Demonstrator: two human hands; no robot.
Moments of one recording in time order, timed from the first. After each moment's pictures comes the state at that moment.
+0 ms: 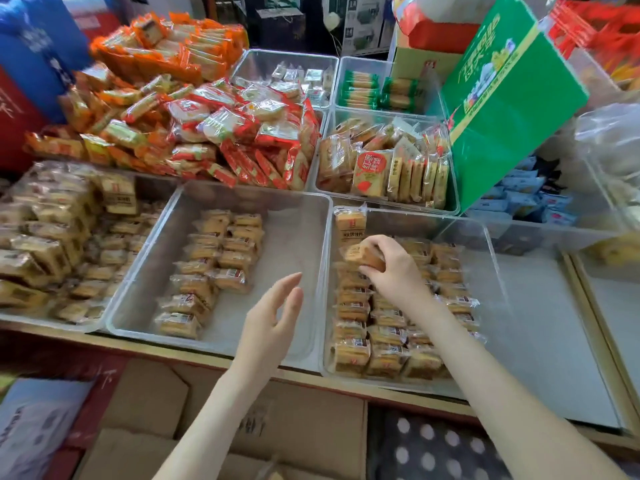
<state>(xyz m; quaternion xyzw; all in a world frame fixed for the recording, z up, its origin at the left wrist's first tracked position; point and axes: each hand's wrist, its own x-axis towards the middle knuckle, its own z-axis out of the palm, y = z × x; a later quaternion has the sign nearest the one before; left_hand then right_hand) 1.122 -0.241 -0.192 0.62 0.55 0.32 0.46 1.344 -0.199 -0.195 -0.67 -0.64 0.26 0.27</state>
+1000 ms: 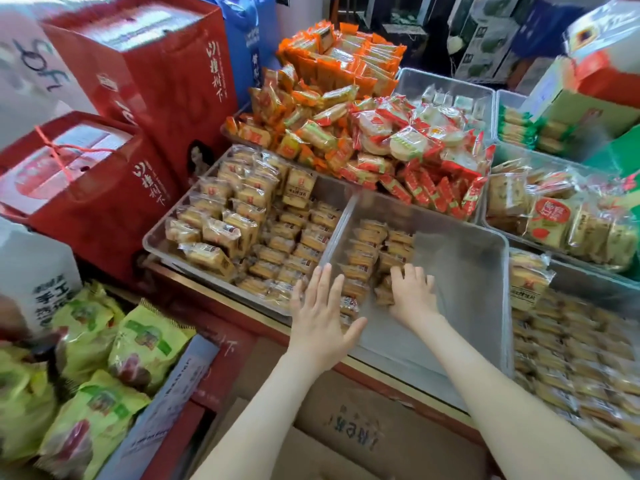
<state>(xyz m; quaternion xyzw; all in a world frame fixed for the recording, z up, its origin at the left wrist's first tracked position) 0.918 -0.202 -0.241 0.75 0.64 0.09 0.14 1.102 -0.127 -0.260 -0.67 -0.73 0.03 -0.11</state>
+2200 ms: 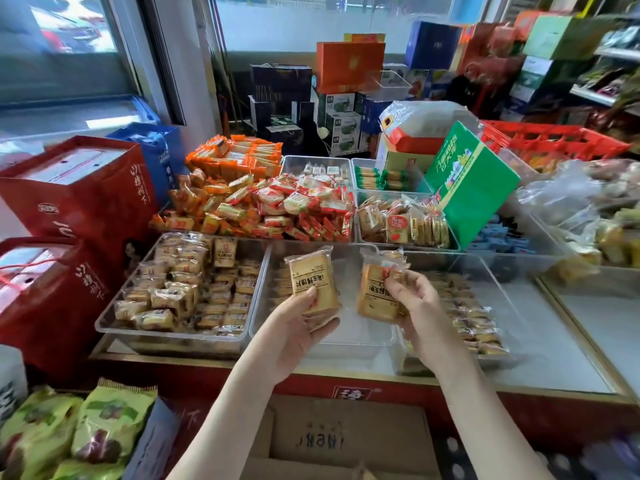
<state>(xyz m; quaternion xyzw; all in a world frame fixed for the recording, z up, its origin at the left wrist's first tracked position) 0.937 -0.282 -0.082 0.29 0.26 0.37 0.84 1.135 -0.336 -0.051 -0.57 -0.29 0.49 0.60</state>
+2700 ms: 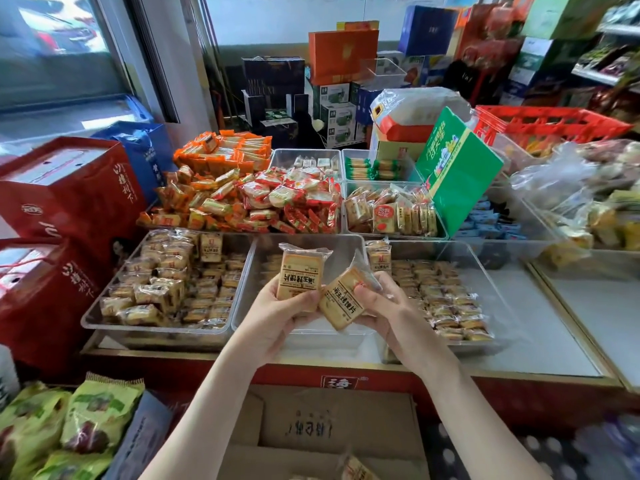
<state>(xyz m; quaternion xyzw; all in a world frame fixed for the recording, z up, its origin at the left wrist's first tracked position) 0.967 -0.295 -0.063 0.43 0.34 0.40 0.74 1.150 -0.360 -0.056 -0.47 -0.39 0.59 0.54</state>
